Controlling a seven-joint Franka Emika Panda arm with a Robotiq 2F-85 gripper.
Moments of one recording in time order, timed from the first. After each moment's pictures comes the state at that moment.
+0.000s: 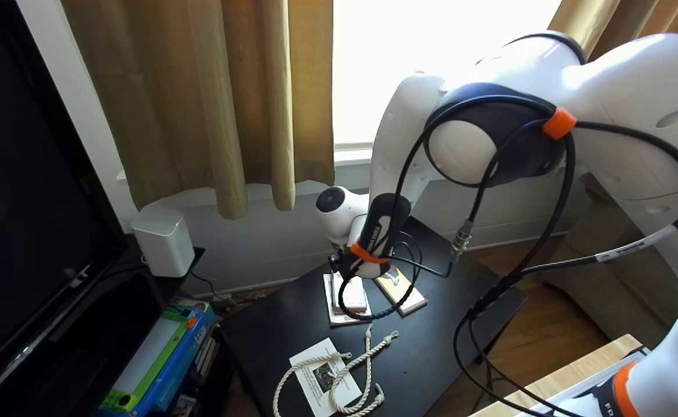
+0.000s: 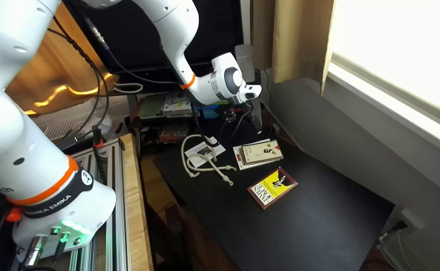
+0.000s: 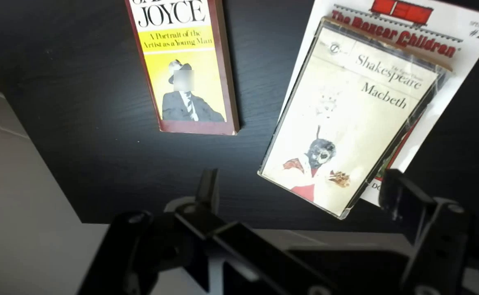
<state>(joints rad) 0.63 0.95 -0.30 -1.89 -0.53 2.80 0.89</state>
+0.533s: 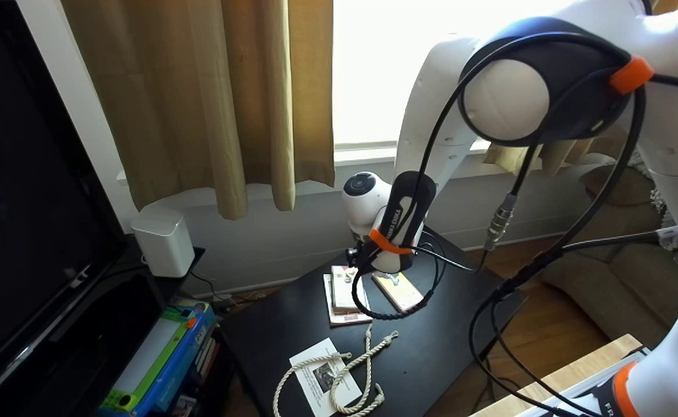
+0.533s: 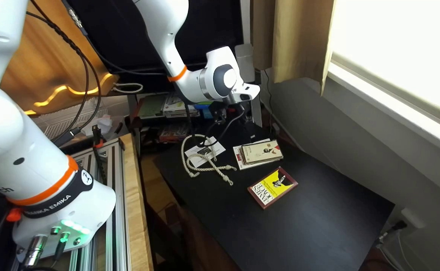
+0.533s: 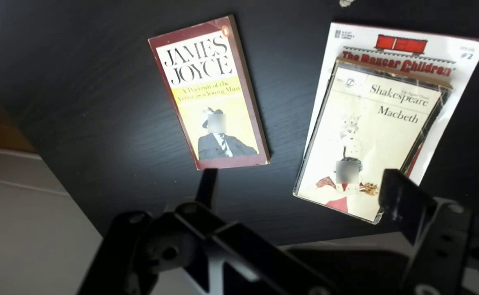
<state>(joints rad) 0.63 0.78 -0.33 -2.14 -0.41 2.89 0.87</state>
